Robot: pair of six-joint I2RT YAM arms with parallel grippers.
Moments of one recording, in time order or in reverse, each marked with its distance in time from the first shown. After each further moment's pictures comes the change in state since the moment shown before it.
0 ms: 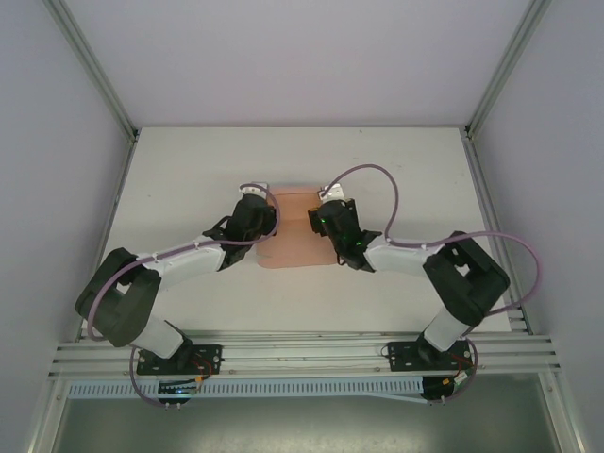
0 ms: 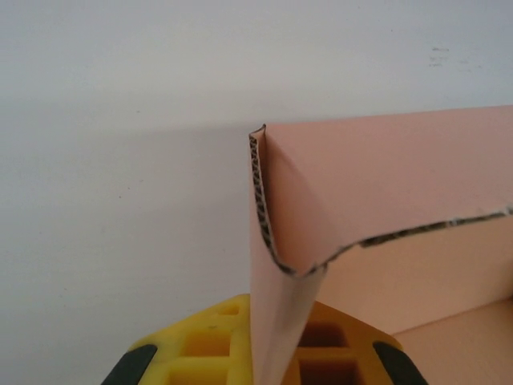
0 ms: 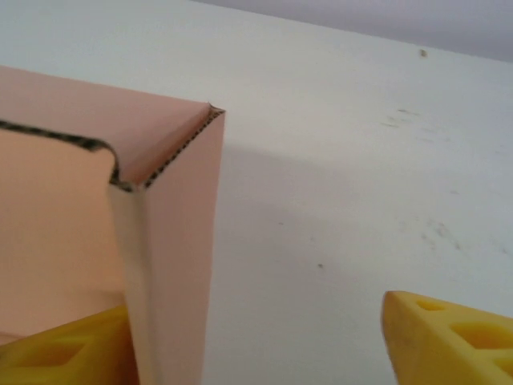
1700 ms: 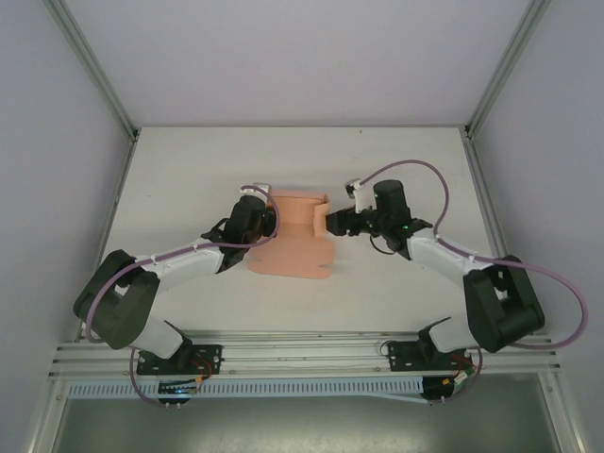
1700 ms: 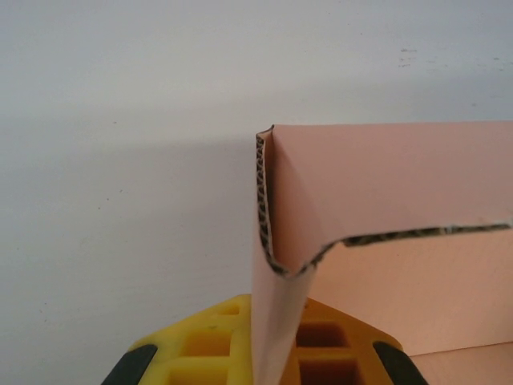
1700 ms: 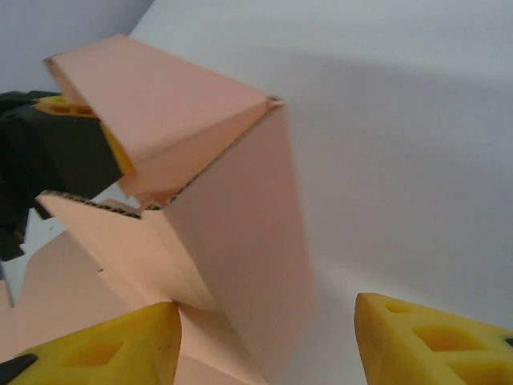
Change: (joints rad) left arm 0.000 -0.014 -0.027 0.053 0.050 0.043; right arm -0.341 -0.178 -0.028 -0.203 -1.025 0.058
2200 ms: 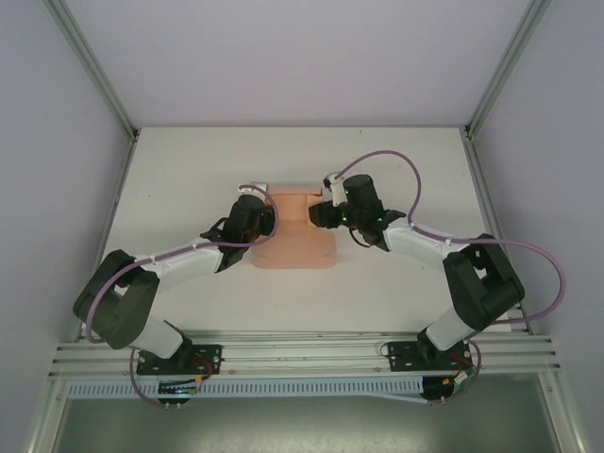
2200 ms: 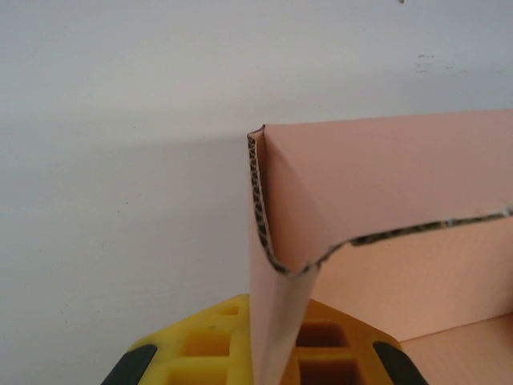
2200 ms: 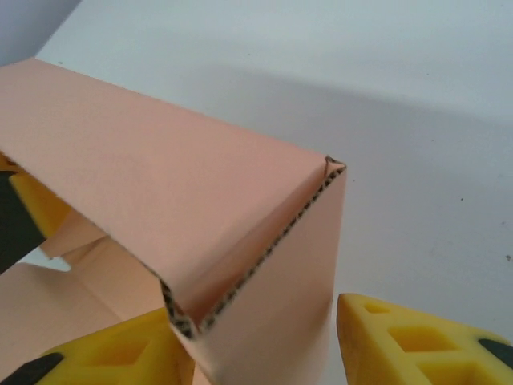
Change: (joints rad) left arm 0.010 0.000 0.000 0.000 -0.023 0.007; right arm 0.142 0.146 0.143 -0.006 0.336 0.019
